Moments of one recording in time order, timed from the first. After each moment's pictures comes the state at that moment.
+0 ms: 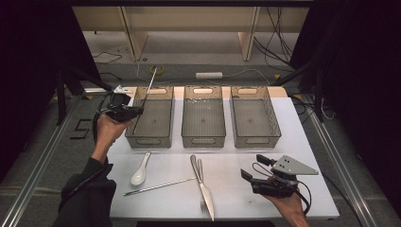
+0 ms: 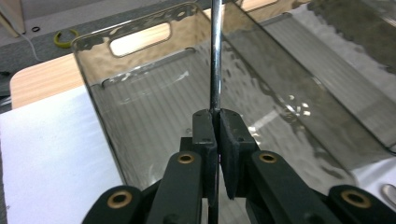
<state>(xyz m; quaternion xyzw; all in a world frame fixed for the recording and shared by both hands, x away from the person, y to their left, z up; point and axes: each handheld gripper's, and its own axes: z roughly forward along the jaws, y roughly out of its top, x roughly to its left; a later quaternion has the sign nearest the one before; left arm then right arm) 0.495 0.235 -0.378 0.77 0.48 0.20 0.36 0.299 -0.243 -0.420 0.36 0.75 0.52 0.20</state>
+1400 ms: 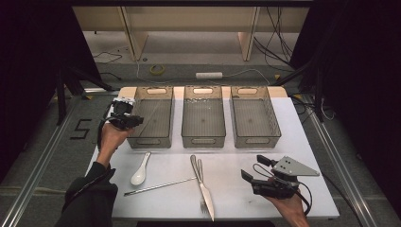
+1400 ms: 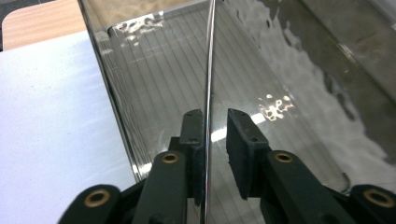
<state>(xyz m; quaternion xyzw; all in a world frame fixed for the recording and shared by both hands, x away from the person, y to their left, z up) 0.499 0.237 -0.414 0.77 0.52 0.18 0.32 0.296 -0.244 -0.419 0.36 0.75 0.52 0.20</state>
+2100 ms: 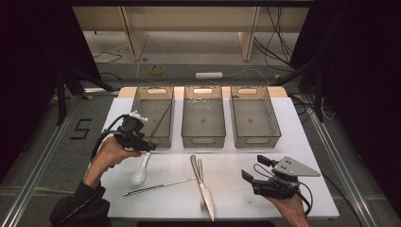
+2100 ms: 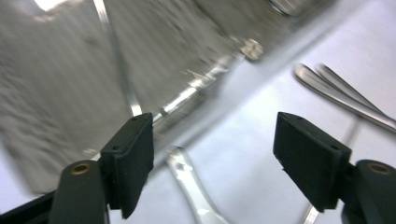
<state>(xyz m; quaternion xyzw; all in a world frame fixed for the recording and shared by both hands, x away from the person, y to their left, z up) 0.422 0.188 -0.396 0.87 0.41 0.09 0.27 0.296 -0.244 -0.419 0.36 0.75 0.52 0.20</state>
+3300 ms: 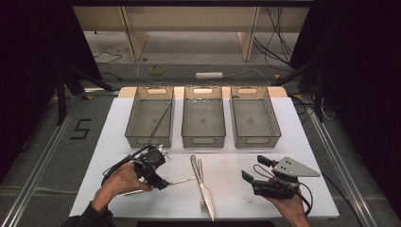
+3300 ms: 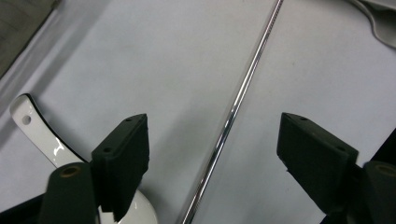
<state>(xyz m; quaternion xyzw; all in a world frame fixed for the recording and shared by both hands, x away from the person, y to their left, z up) 0.365 0.137 -0.433 0.93 0.32 0.03 0.15 0.295 -0.245 -0.419 0.35 0.75 0.52 0.20</state>
